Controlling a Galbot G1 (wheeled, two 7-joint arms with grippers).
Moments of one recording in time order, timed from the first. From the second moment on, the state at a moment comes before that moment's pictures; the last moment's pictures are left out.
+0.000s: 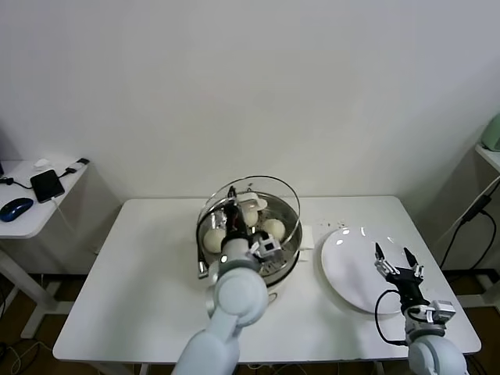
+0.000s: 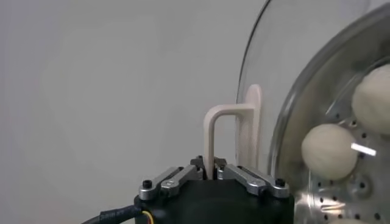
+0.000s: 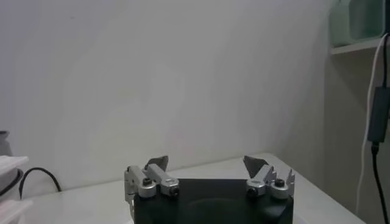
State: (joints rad) left arm 0.96 -1.61 0.03 -1.87 1.60 0.74 0.42; right arm -1.38 1.11 0.60 1.67 0.62 0.12 0.04
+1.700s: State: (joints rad) left arm 0.98 -1.61 0.05 -1.71 1.76 0.69 0.37; right arm -1.38 1.11 0.59 1.65 0.62 0.14 0.03
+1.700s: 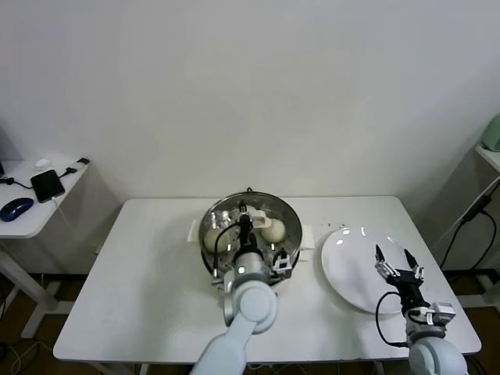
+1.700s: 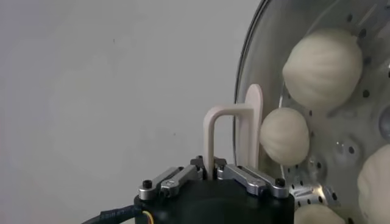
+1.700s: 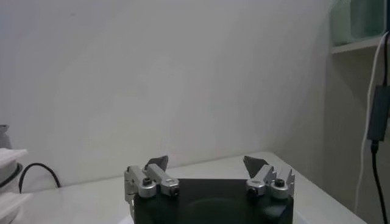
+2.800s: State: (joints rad) left arm 1.06 -1.61 0.05 -1.82 1.70 0.62 0.35; right arm -1.38 1.11 0.59 1.64 0.62 0.14 0.02
